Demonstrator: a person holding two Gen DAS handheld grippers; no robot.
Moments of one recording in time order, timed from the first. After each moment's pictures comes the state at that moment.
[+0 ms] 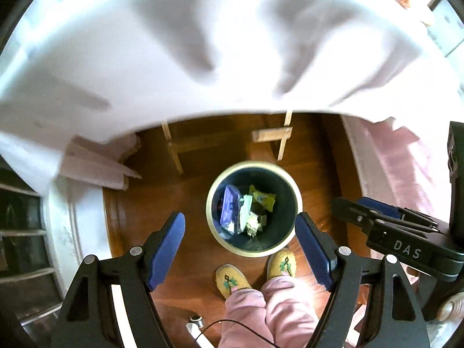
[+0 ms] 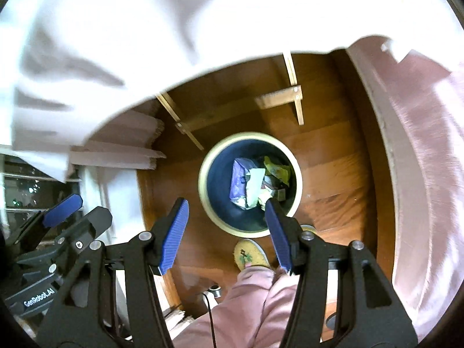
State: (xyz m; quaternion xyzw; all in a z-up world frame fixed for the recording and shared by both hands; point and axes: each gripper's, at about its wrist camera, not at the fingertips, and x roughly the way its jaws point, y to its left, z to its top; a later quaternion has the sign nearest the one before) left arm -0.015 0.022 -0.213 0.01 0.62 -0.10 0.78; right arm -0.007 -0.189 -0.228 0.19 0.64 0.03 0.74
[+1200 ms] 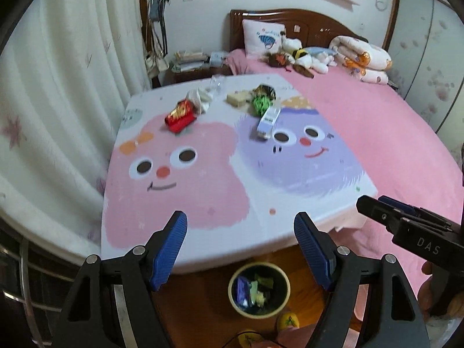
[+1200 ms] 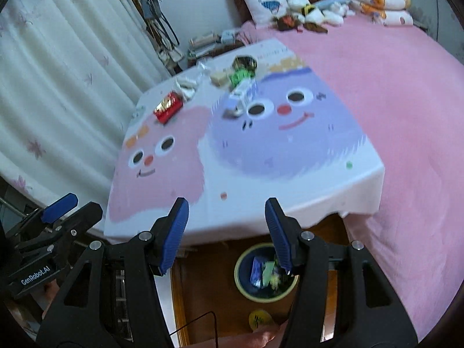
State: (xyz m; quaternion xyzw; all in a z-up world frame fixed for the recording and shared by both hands) left arm 0.027 0.051 0.123 0.03 0.44 -0.14 0.89; right arm 0.025 -0.184 0.112 0.17 0.44 0.00 0.88
